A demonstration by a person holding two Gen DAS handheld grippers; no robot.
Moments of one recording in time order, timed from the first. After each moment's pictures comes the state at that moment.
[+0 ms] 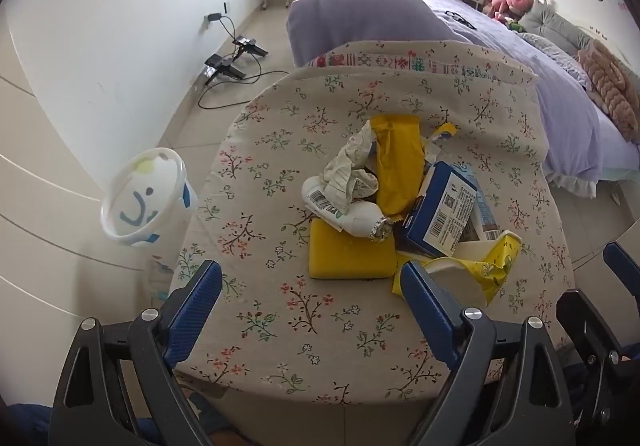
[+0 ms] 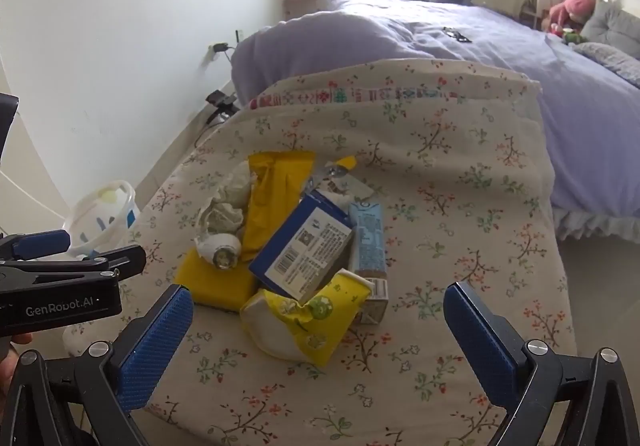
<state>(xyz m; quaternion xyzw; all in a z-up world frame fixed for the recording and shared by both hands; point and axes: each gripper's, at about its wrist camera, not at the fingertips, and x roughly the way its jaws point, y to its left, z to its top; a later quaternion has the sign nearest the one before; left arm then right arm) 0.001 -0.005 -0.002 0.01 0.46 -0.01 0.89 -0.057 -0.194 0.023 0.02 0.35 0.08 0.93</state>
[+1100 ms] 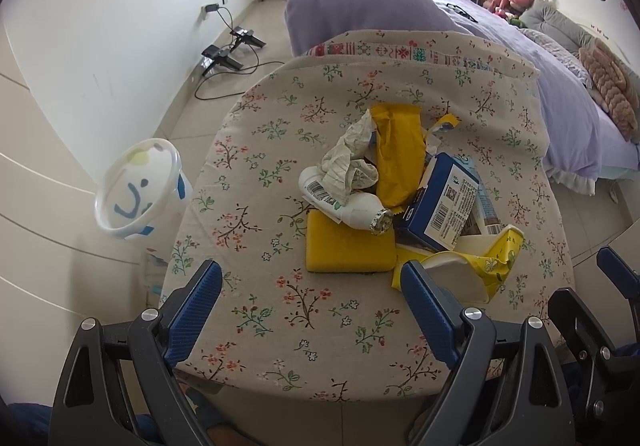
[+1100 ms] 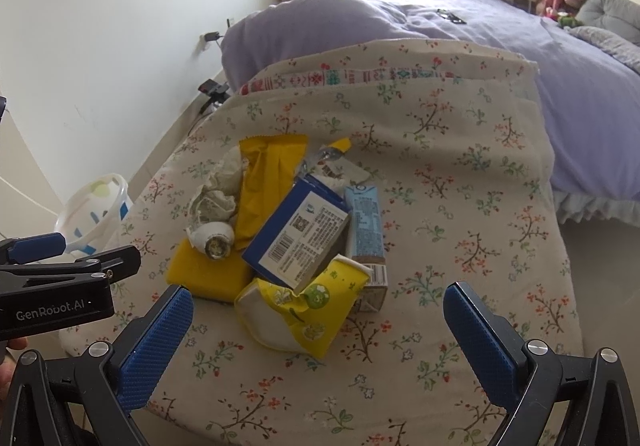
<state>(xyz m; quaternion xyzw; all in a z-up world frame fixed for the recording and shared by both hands) 0.004 -0.003 -0.013 0.02 0.48 -0.01 0.88 -0.053 -0.195 0.016 0.04 0.38 0.07 0.92</state>
